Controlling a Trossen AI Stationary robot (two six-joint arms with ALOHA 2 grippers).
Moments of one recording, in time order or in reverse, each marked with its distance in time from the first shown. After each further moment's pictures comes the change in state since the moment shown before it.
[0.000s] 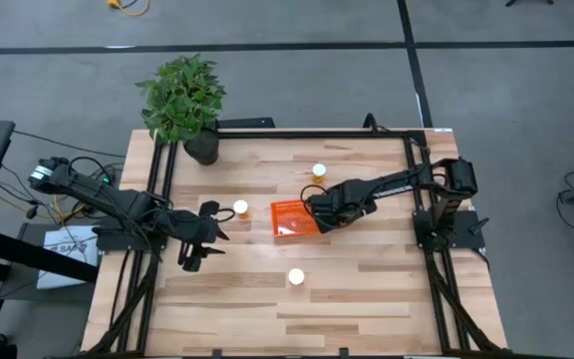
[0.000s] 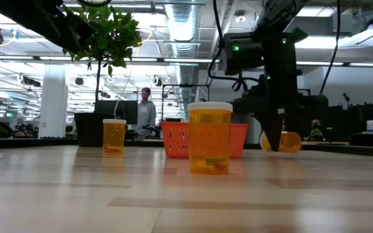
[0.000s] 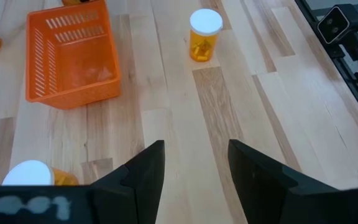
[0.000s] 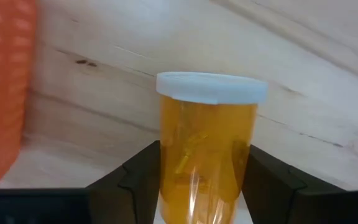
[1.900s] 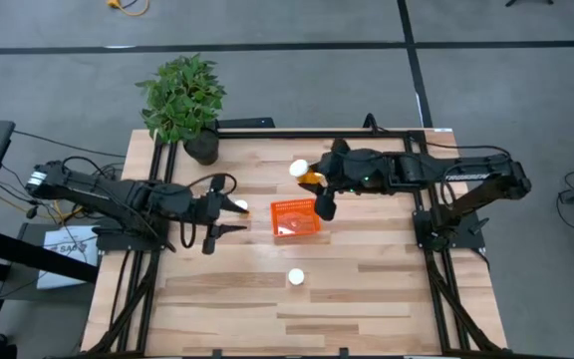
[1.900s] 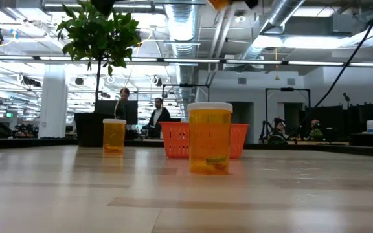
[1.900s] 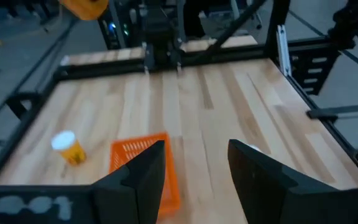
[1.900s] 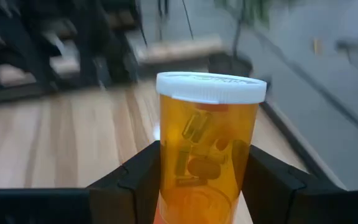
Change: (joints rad) left arm 0.129 0.028 0.148 0.280 -0.081 0.151; right arm 0.103 -0.407 0.311 0.411 0.193 -0.996
